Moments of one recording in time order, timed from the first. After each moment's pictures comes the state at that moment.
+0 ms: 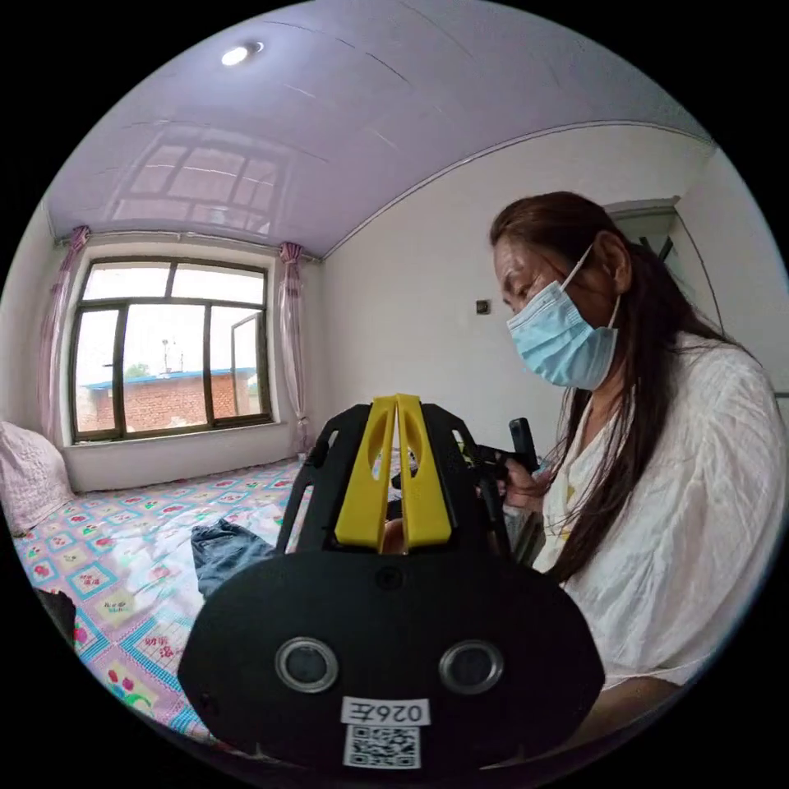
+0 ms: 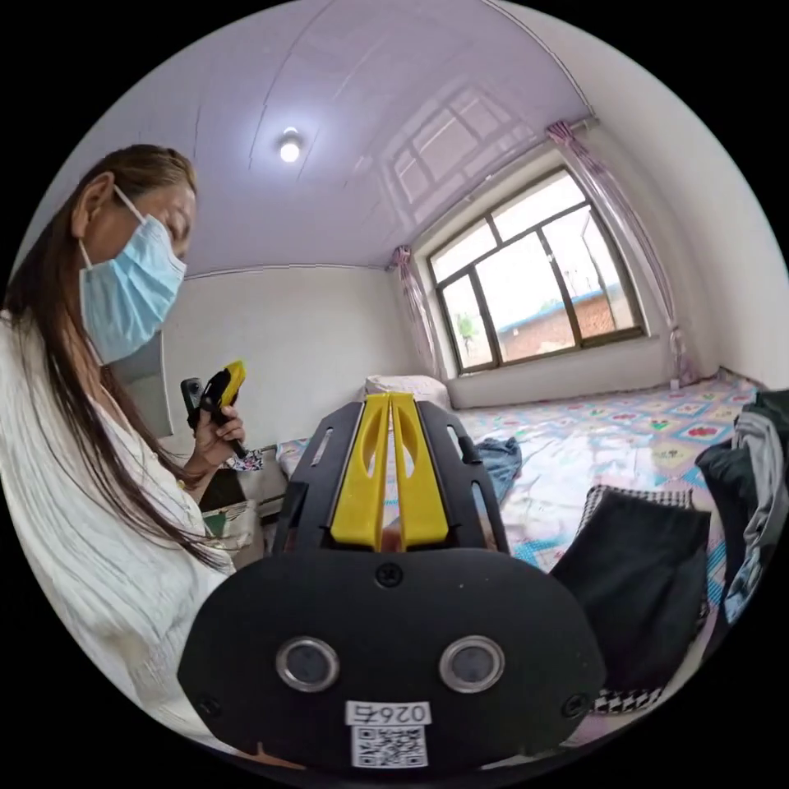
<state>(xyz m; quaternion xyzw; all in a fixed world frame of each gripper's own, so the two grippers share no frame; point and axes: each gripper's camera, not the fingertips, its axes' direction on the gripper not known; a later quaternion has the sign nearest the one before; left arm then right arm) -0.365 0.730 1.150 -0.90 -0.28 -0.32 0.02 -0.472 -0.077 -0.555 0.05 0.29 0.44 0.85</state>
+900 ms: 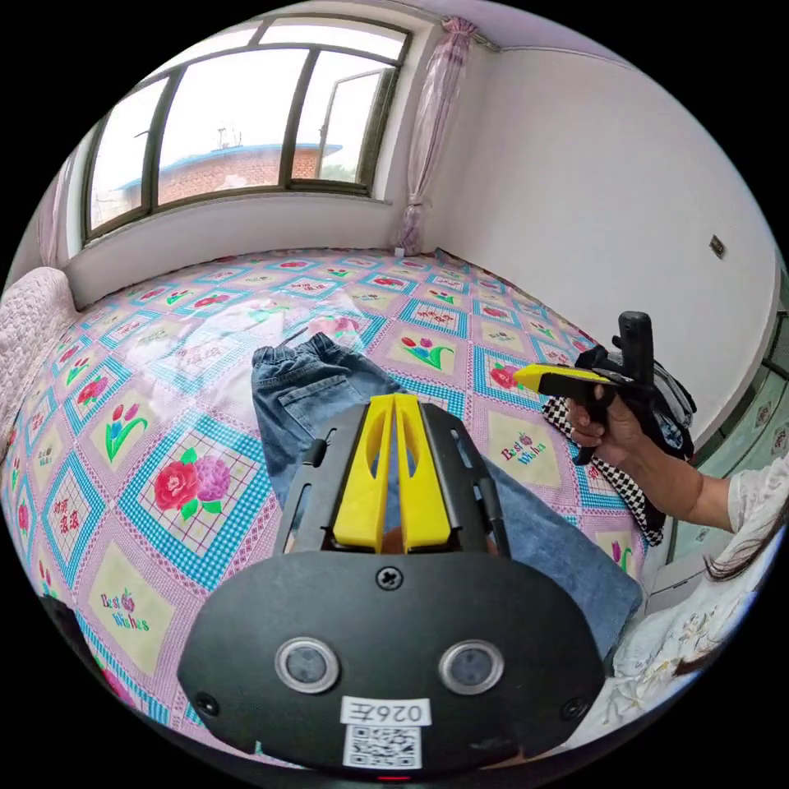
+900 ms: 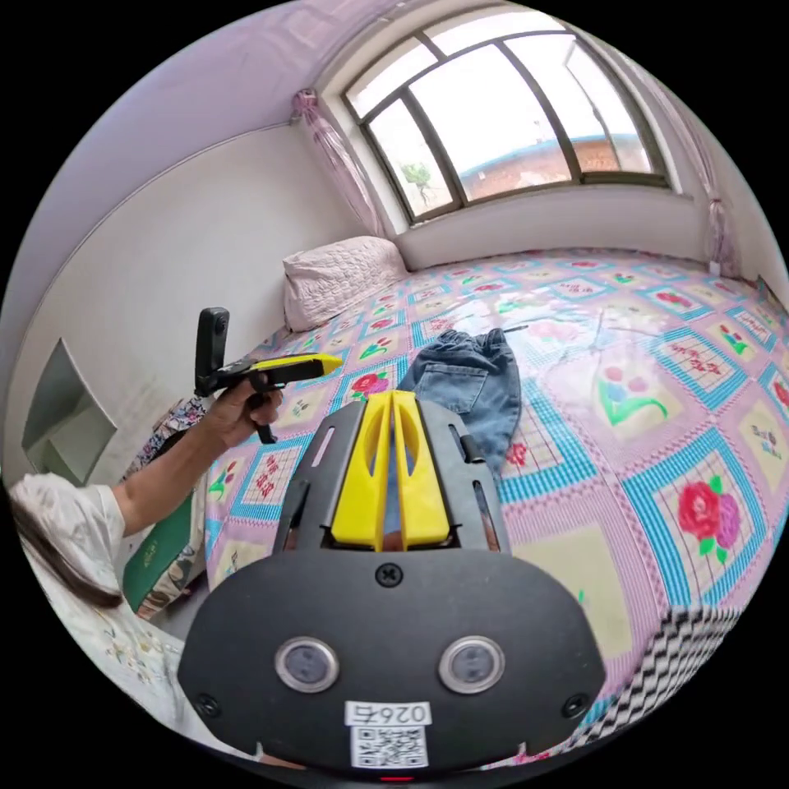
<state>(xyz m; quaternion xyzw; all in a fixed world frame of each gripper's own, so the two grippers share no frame) -0.253 0.248 0.424 -0.80 -0.31 -0.34 -0.38 0.052 0.286 -0.157 -0.17 0.19 0.58 0.77</state>
